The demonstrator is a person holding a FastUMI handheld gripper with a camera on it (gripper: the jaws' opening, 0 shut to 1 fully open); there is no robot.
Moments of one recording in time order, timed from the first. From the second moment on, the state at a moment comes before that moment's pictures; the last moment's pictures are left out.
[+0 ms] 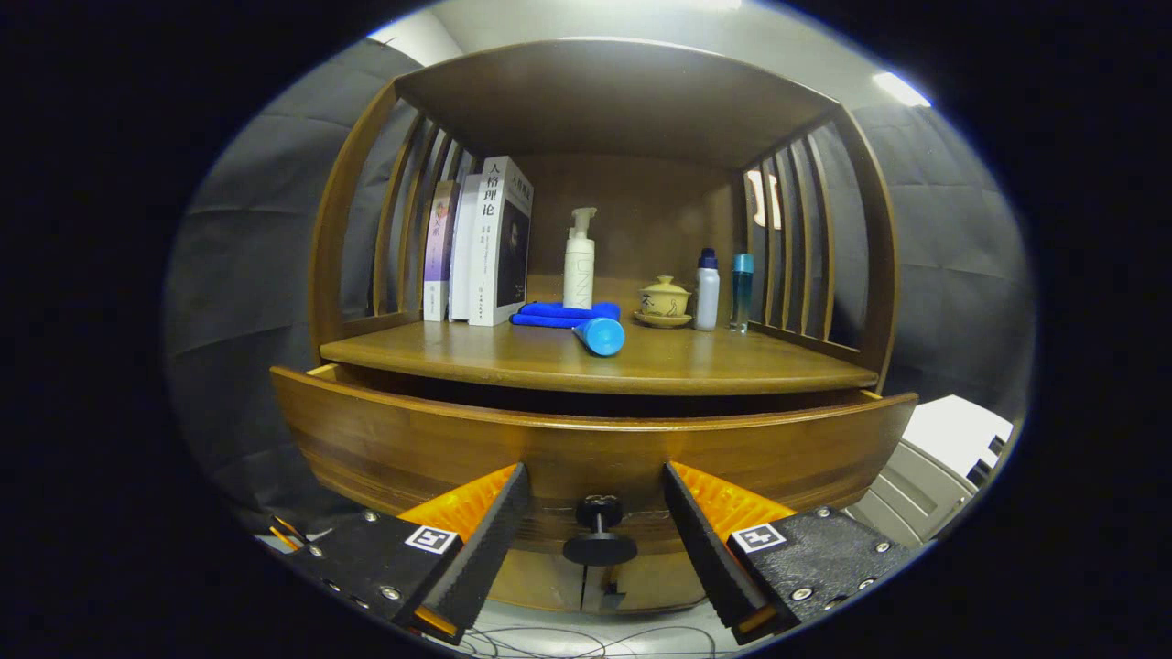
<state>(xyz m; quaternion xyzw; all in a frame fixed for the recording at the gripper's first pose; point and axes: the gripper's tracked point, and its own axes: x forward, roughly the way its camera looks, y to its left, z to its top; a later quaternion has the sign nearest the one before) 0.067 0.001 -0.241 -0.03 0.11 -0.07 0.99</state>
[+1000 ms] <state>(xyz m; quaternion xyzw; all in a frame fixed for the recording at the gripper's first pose) 0.027 -0.086 -0.097 0.01 0.05 -0.08 1.00</state>
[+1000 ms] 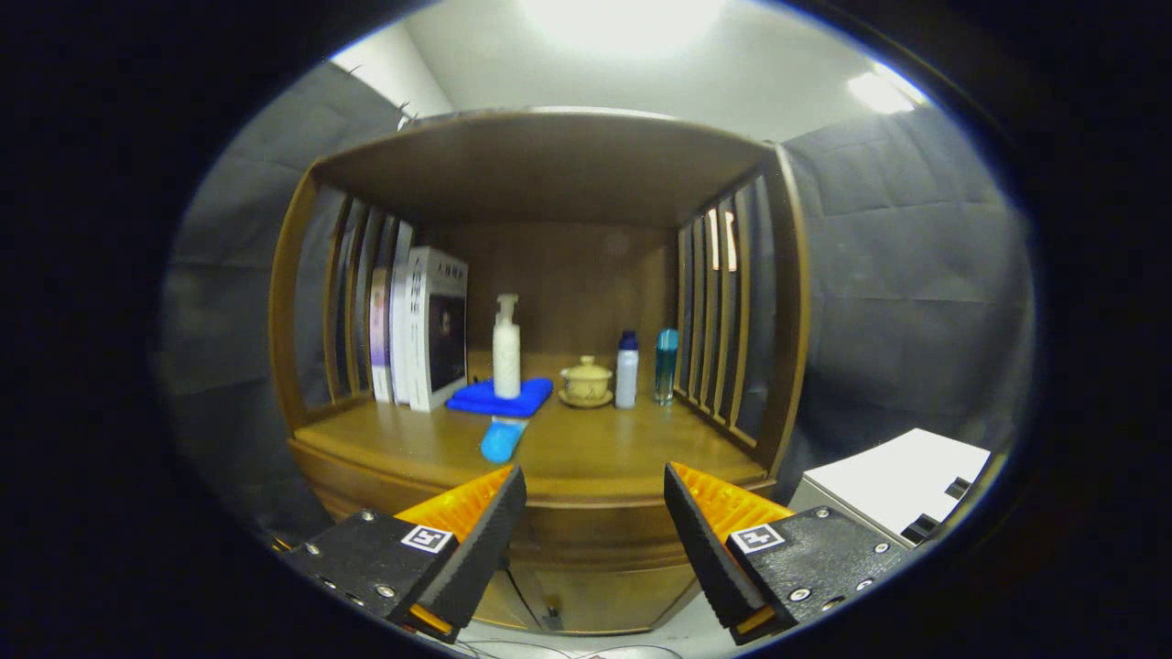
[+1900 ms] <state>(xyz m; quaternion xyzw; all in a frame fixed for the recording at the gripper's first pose) -0.020 -0.038 0.044 -0.05 -0.02 -0.05 1.00</state>
